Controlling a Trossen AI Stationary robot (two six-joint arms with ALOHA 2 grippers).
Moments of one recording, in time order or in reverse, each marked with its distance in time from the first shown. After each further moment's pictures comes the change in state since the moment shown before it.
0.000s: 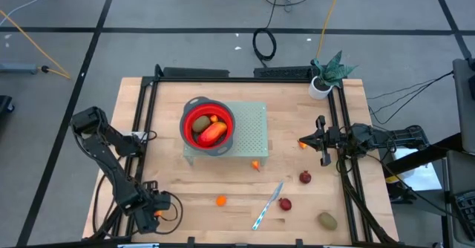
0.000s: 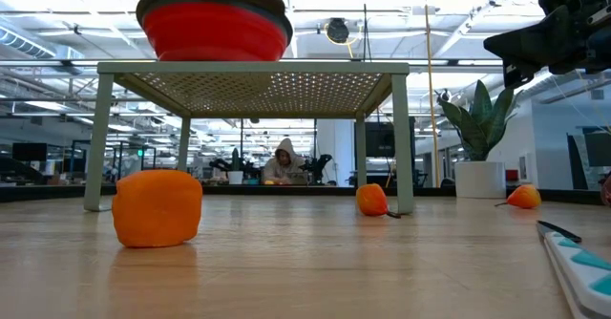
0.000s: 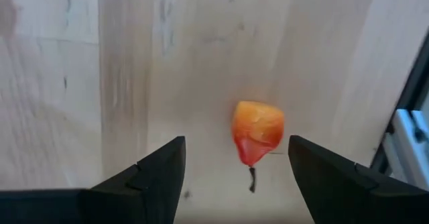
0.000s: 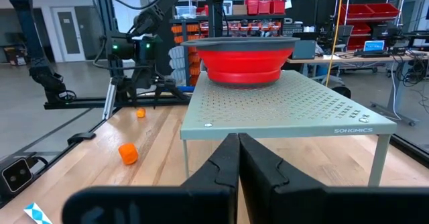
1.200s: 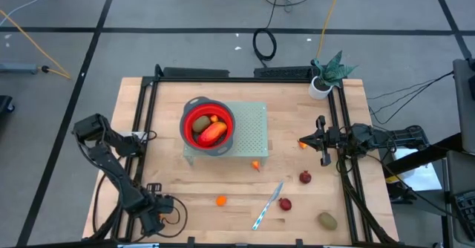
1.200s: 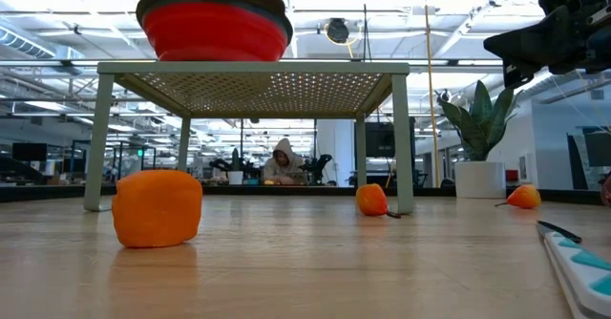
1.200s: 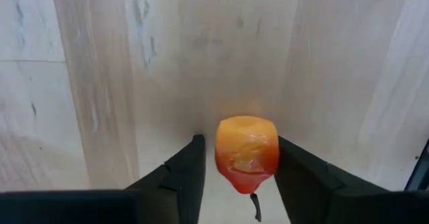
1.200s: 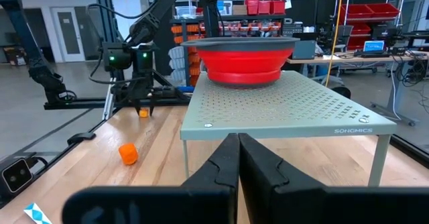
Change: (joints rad) left arm 0.012 0.112 0.000 0.084 0.036 0.099; right arm 0.000 0.000 0.000 0.000 0.001 0.000
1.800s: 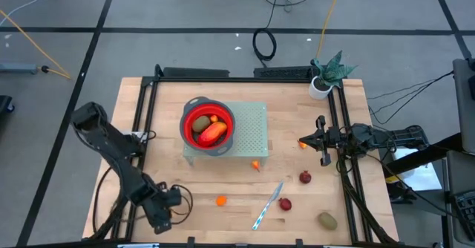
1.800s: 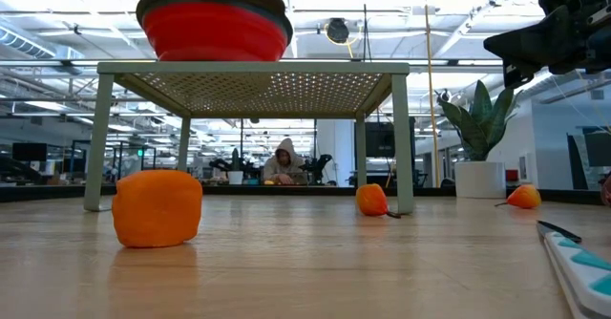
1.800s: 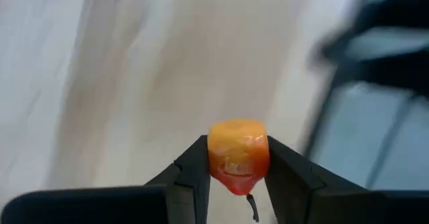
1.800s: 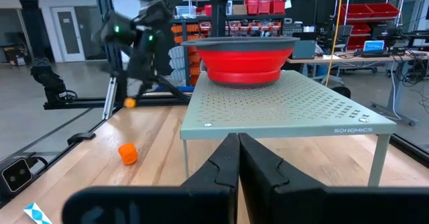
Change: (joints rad) left arm 0.133 -0.177 -0.003 0.132 -0.080 -0.156; right arm 0.000 0.000 0.000 0.000 0.000 0.000
